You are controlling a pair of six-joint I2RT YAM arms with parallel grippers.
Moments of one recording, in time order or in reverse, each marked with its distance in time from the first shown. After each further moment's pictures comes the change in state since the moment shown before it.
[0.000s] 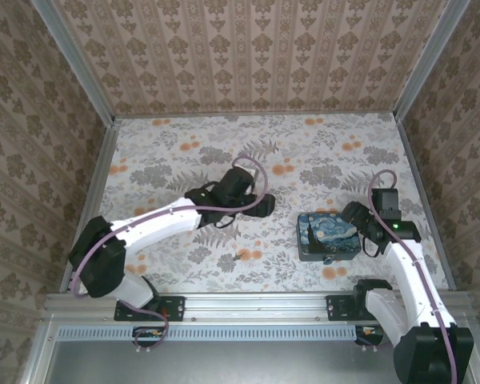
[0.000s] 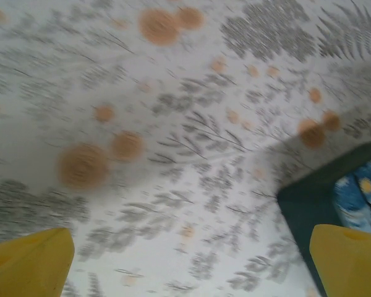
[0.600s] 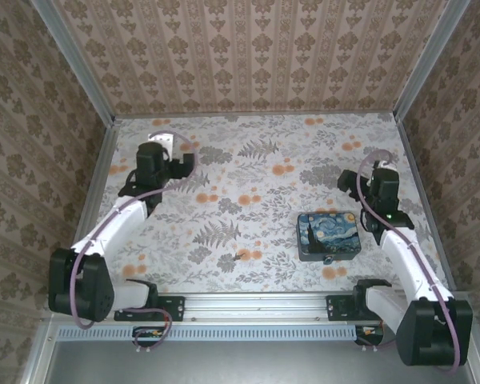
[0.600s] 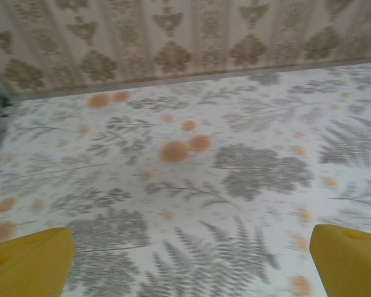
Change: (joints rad) left arm 0.578 -0.234 -0.129 0.181 -0.067 0.473; right arm 0.010 0.108 0.038 0.407 0.053 -0.124
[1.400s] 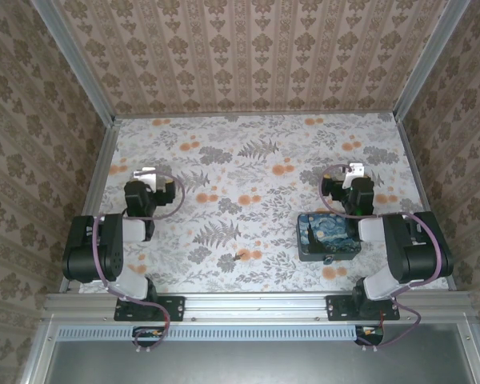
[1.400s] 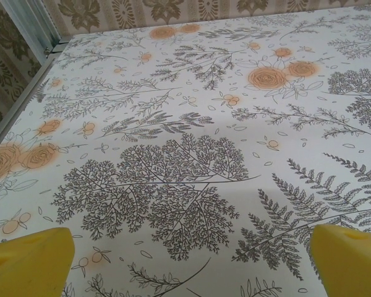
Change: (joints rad) left arm 0.360 0.262 -0.528 0.903 0.120 0.182; right arm 0.077 0.595 -0.236 1.139 -0.020 -0.415
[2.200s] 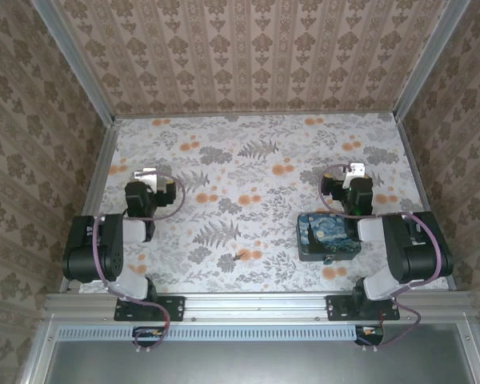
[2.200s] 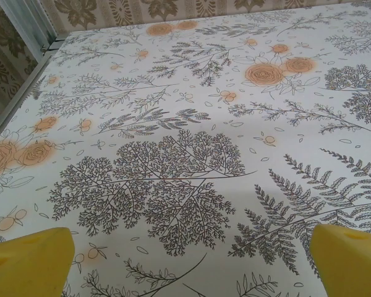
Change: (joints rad) left arm -0.006 0.000 -0.007 0.001 0.000 0.000; right arm 0.022 0.000 0.000 0.002 0.071 0.002
